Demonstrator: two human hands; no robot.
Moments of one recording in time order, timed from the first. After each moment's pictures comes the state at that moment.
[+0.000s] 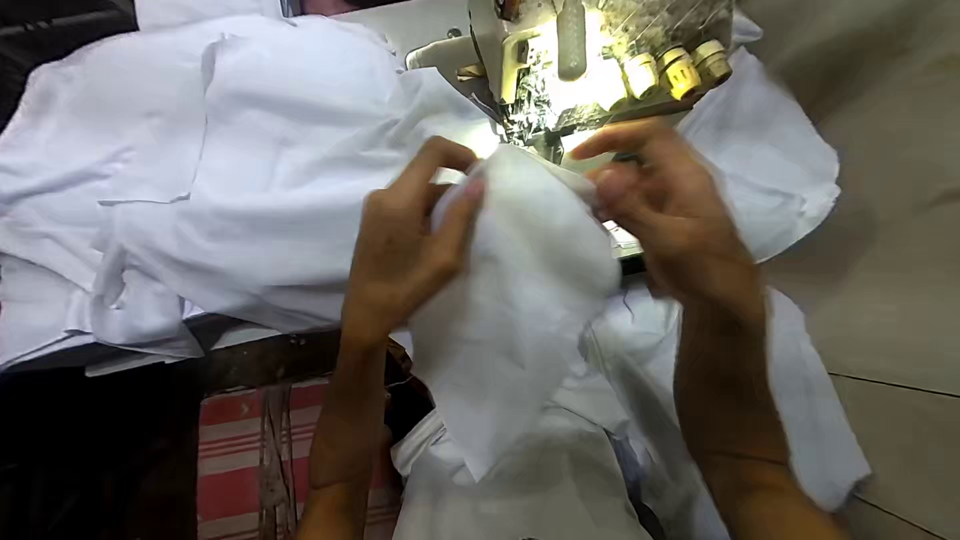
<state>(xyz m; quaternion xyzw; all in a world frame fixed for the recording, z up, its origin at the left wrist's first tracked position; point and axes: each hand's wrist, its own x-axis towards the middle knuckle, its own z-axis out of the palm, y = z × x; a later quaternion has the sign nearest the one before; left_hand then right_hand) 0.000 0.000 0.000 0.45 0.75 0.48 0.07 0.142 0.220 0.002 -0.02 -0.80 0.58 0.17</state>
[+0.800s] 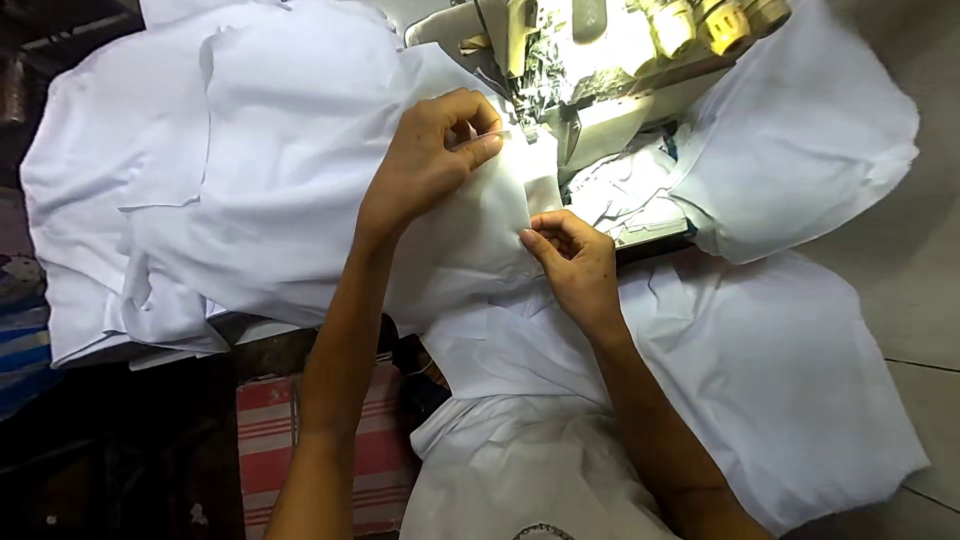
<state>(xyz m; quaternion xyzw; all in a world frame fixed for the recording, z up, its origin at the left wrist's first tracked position) -0.087 0.064 -0.031 0.55 0.72 0.40 0.13 0.131 0.154 -0.106 -0.24 -0.76 0.55 0.25</state>
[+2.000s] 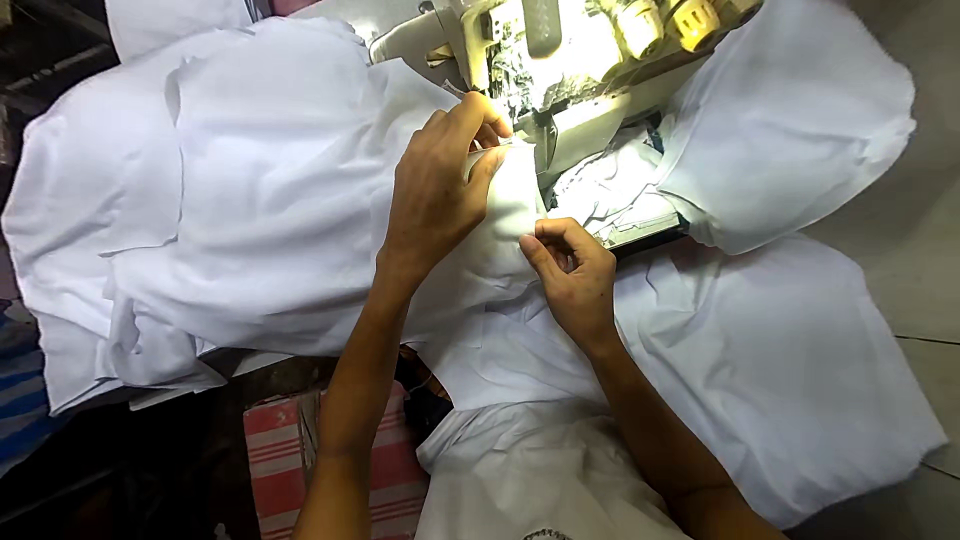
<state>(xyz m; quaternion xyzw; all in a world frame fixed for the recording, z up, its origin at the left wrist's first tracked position) -0.052 0.087 -0.043 0.55 0.75 0.36 -0.02 0.135 0.154 -0.116 -0.25 -0.77 0.49 0.34</state>
